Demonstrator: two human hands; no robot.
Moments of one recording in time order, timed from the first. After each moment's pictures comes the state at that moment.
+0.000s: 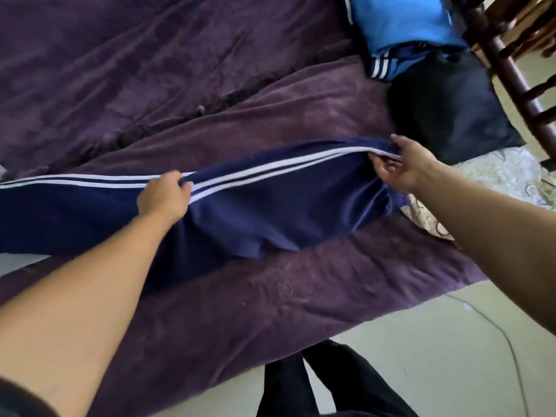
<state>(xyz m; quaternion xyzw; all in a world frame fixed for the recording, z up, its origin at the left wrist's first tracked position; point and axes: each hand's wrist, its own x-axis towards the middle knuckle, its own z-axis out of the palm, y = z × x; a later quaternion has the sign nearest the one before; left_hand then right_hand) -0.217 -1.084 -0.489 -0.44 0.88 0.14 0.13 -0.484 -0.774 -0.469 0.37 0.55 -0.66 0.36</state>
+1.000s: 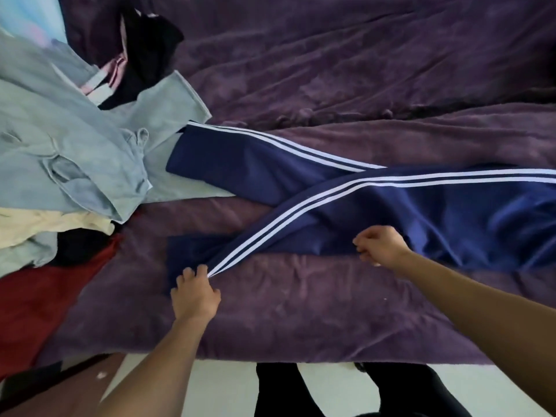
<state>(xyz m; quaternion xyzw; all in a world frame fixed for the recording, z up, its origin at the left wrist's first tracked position) 0.189 -1.131 -0.496 -0.61 0.73 0.14 0.25 -0.150 -0.985 -0.496 -0.08 0.83 -0.24 0.50</state>
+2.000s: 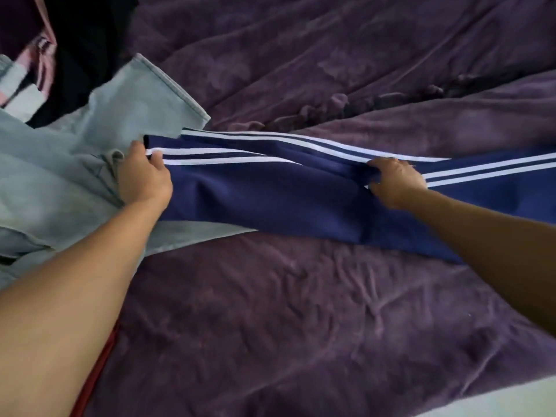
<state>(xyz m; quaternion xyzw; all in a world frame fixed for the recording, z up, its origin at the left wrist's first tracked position) 0.113 -1.488 -0.542 -0.60 0.78 0.17 -0.06 -0.164 -1.192 -0.548 -0.27 0.92 0.03 0.29</state>
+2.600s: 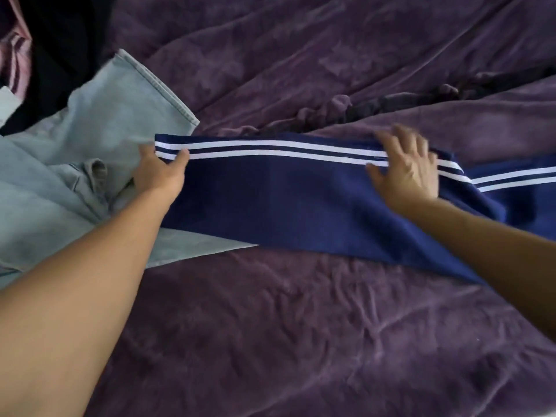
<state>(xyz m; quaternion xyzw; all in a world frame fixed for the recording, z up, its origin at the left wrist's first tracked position) 0.062 -1.487 -0.571 -0.66 0.67 0.34 -0.03 -0.184 -1.201 -0.562 -0.35 0.93 -0.05 0.10</state>
